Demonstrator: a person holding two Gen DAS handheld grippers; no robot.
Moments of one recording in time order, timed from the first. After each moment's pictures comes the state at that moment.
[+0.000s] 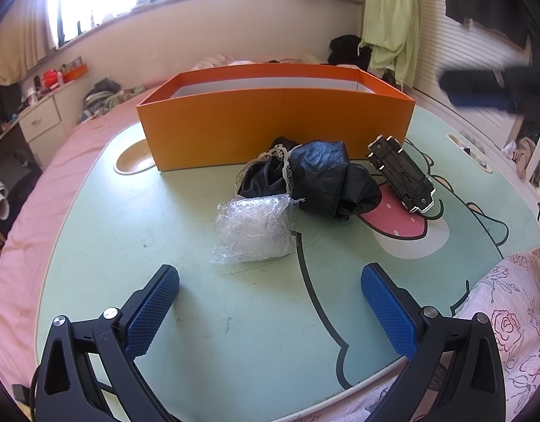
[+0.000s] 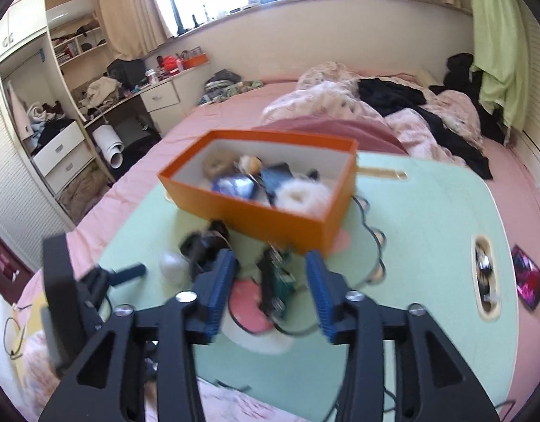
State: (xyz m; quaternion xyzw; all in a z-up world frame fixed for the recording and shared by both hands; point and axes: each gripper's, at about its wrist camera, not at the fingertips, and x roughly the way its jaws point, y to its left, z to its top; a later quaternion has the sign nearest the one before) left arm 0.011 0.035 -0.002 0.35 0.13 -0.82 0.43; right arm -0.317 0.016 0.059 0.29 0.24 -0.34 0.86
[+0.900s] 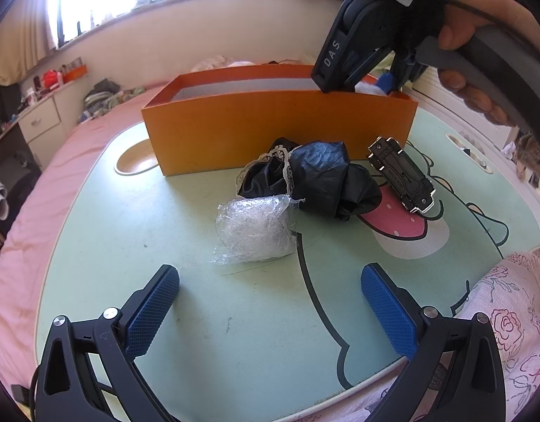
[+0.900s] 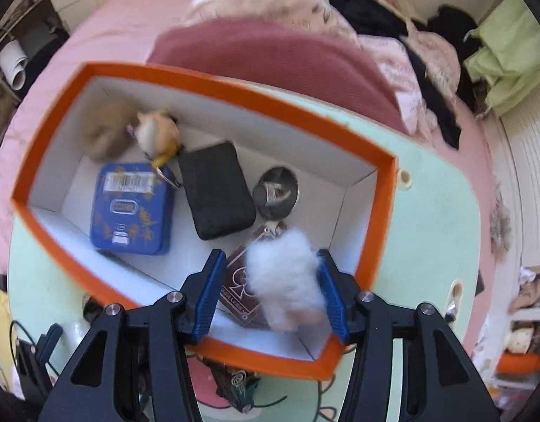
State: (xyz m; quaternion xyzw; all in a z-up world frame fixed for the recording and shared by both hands) left arm 0.008 0.035 -0.002 0.35 0.14 -0.82 0.43; right arm -0.206 -0.106 0.024 0.31 0.51 -0.40 0.70
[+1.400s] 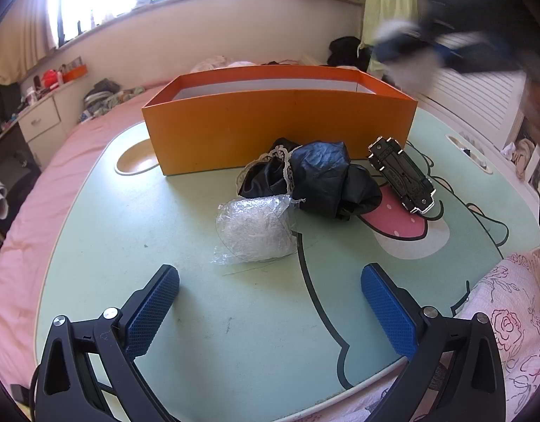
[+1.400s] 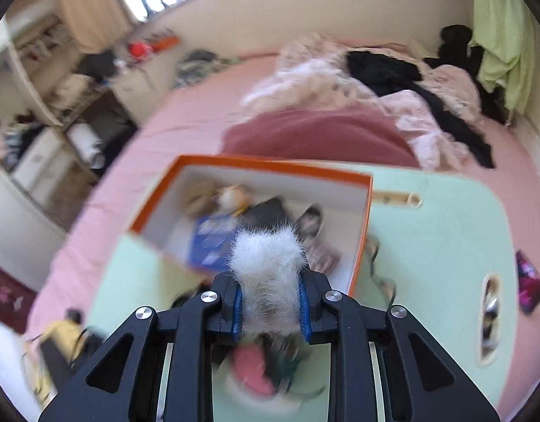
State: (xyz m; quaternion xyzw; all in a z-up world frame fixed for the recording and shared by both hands) left arm 0.006 0.036 -0.002 0.35 0.14 -0.81 0.45; right arm -0.283 -0.042 0.079 0.35 0.28 -0.33 0.83
